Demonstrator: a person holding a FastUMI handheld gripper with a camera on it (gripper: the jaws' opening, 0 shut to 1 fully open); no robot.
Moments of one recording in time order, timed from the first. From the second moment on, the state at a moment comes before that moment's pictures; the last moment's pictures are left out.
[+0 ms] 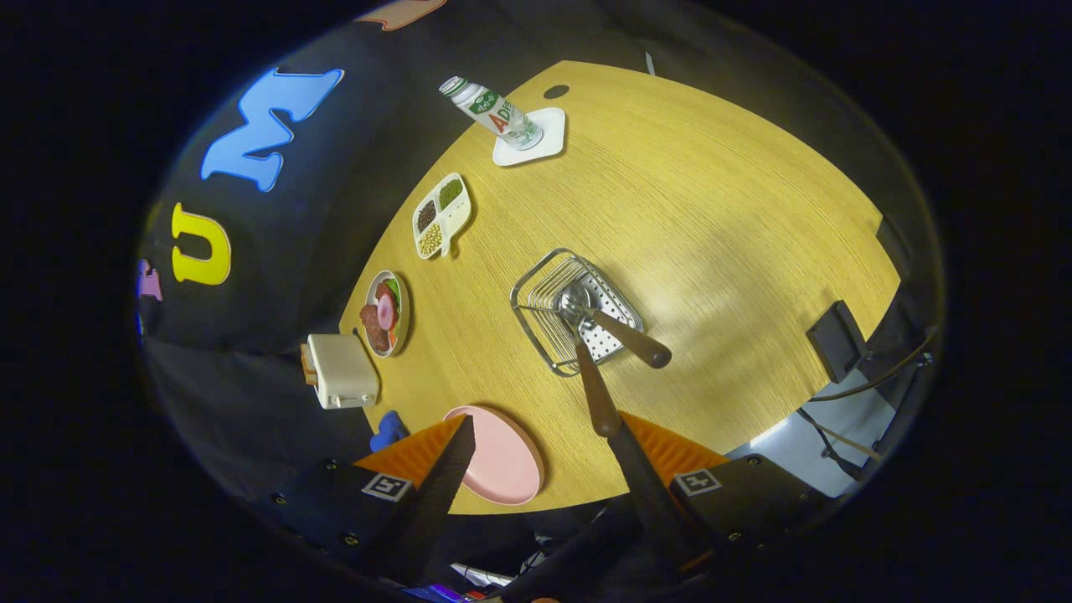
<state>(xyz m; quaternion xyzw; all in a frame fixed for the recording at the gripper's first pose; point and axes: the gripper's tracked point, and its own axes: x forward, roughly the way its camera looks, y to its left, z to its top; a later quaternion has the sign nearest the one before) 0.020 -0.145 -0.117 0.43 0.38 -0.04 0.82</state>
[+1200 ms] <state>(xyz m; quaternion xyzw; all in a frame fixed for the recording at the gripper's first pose) 0.013 -0.198 0.079 0.17 0.08 -0.15 0.97</state>
